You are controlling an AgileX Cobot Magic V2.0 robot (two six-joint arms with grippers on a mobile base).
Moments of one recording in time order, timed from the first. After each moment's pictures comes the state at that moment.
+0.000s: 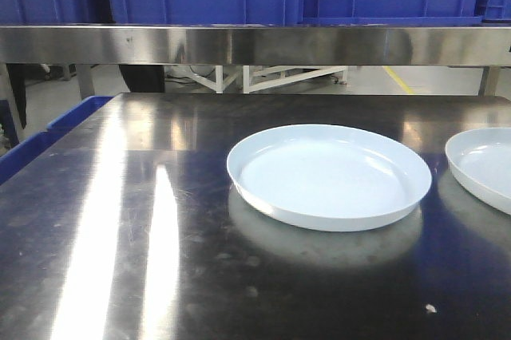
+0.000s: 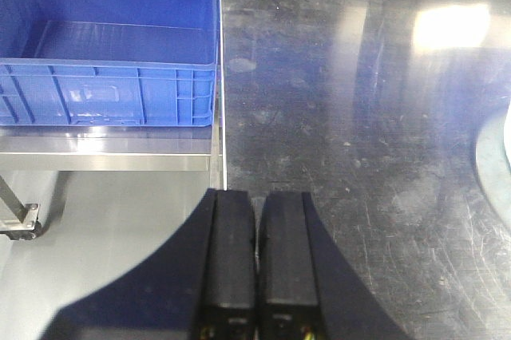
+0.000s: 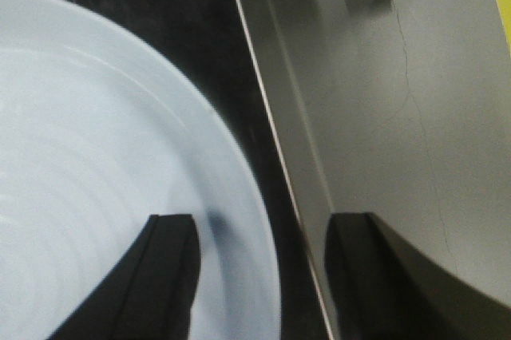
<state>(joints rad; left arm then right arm) -0.28 0.83 -0.40 0.24 0.16 -0.39 -0.26 1.49 -0.77 -0.10 0.45 0.23</state>
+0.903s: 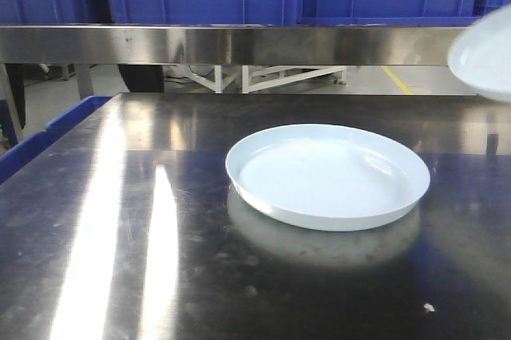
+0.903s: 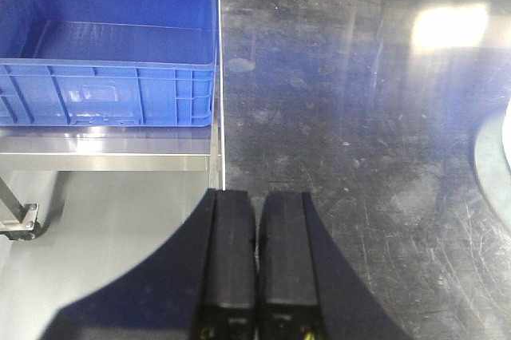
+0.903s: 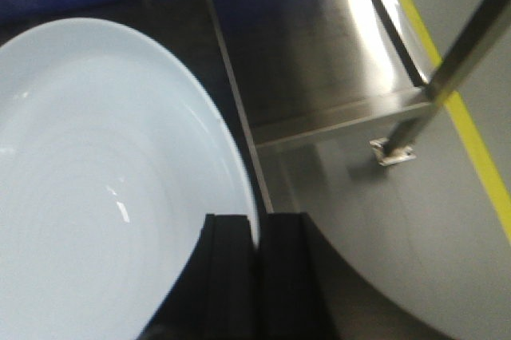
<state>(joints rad) -0.28 0.83 -0.40 0.24 0.16 -0.39 -0.22 1.23 -0.96 -0.09 0.51 0.23</state>
